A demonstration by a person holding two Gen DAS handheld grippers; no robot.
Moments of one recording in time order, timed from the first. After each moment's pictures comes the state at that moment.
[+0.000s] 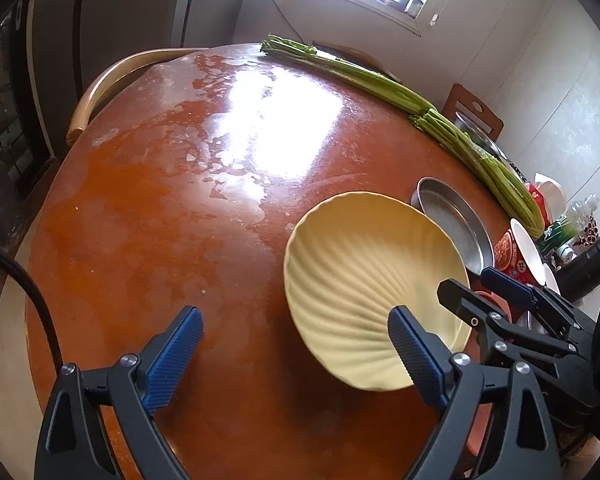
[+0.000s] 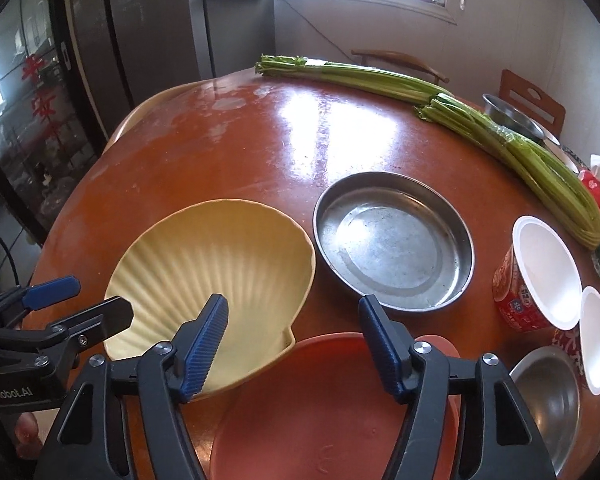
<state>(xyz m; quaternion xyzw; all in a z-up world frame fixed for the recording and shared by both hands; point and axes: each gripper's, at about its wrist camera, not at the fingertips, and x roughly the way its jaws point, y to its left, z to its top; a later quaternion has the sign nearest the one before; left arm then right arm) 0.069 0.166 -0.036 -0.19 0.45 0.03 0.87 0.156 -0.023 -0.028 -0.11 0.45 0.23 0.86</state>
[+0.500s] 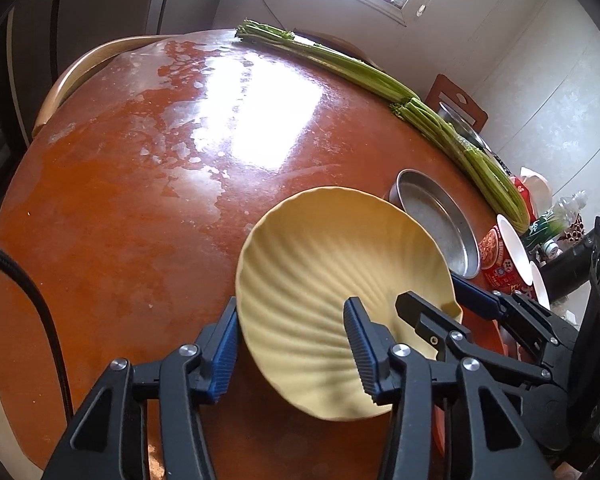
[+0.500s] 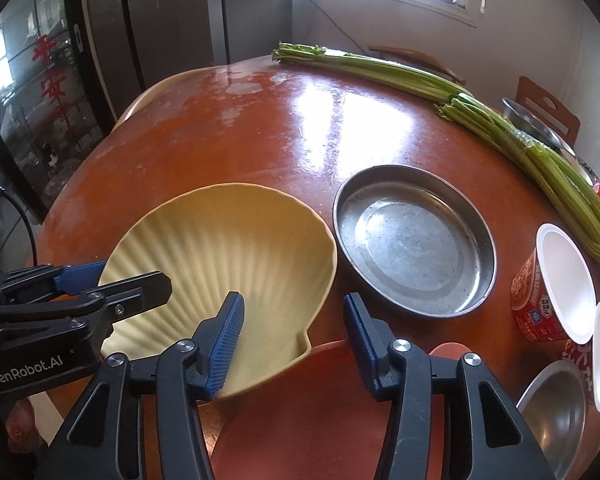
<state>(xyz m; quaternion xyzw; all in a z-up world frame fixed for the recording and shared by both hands) 0.092 0.158 -0.044 -0.21 0.47 -0.01 0.86 0.154 -0.014 -0.038 -0.12 0.45 0.26 0.85</state>
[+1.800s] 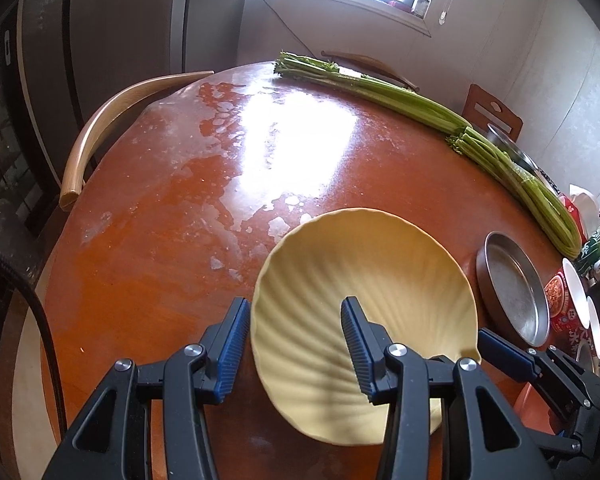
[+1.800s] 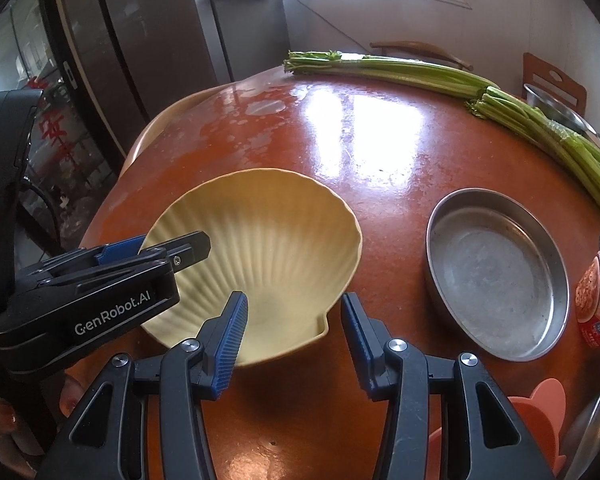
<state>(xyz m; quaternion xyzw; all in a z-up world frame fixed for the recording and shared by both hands) 0.144 0.220 -0.041 -0.14 0.45 0.06 0.88 0.171 0.045 -0.038 -0.05 0.45 0.26 0.85</state>
